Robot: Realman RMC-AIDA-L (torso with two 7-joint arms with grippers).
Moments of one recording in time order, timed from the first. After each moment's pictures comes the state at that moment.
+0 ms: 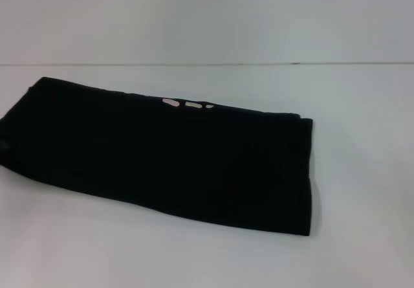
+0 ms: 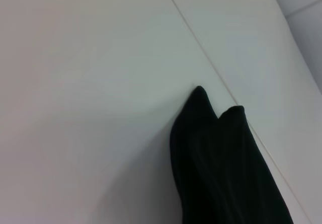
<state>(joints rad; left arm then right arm) -0.46 -2.02 0.28 0.75 2.33 1.17 -2.60 0.29 1.95 -0.36 -0.45 -1.63 -1.64 1.55</state>
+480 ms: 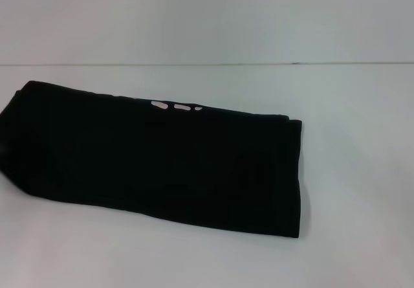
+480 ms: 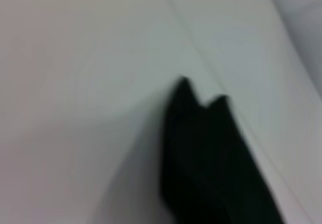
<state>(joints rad) -0.43 -2.04 0.28 0.81 2.32 1.20 -2.57 0.29 1.95 -0.36 -0.45 -1.63 -1.64 1.55</state>
